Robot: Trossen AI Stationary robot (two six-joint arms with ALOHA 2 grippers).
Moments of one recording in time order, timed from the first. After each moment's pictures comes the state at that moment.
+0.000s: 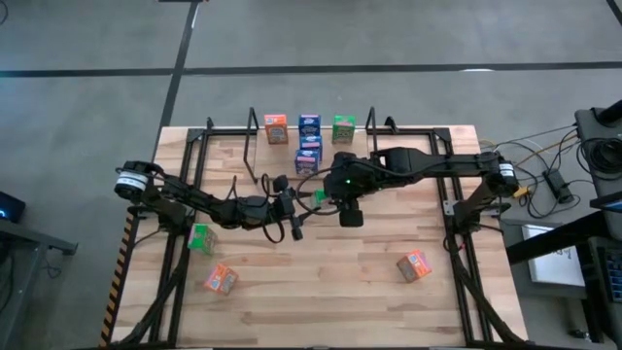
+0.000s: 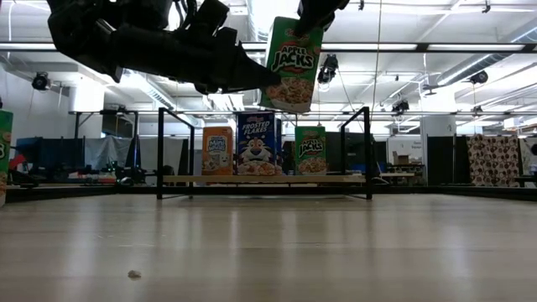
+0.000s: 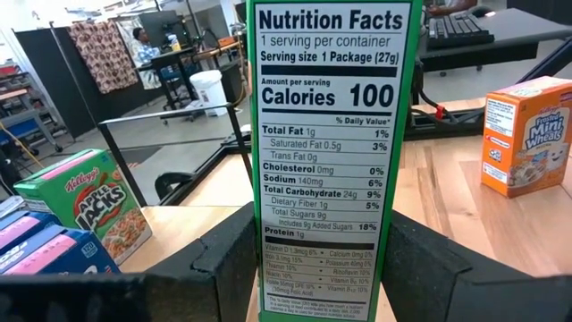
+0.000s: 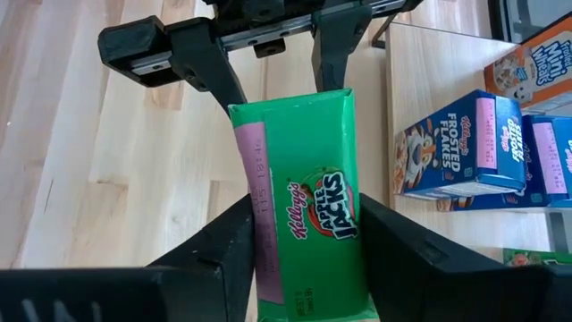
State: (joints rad) left arm -0.11 1.62 0.63 0.91 -0.44 0.16; right arm 0.01 1.67 1.72 -0.99 0.06 -0.13
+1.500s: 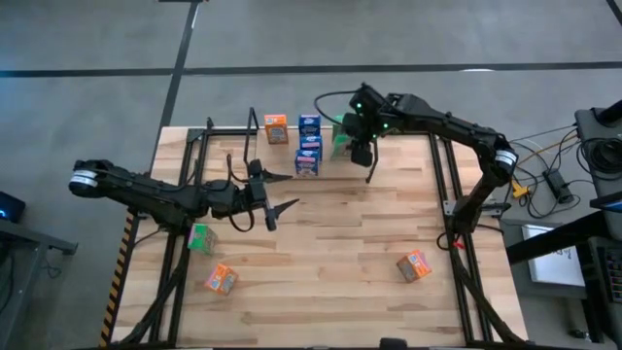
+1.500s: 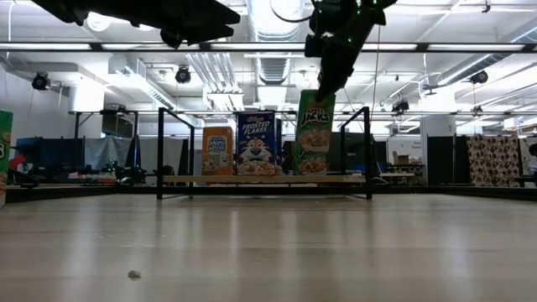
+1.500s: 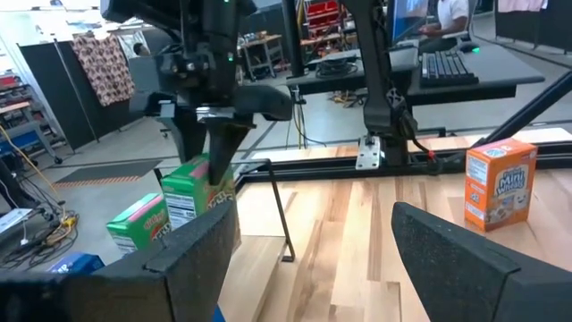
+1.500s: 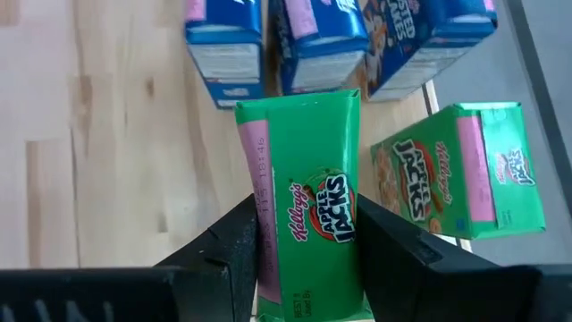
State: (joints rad) left arm -0.12 1.14 0.63 0.47 -0.43 0.17; right arm -0.55 1.67 1.61 -0.95 -0.16 -0.40
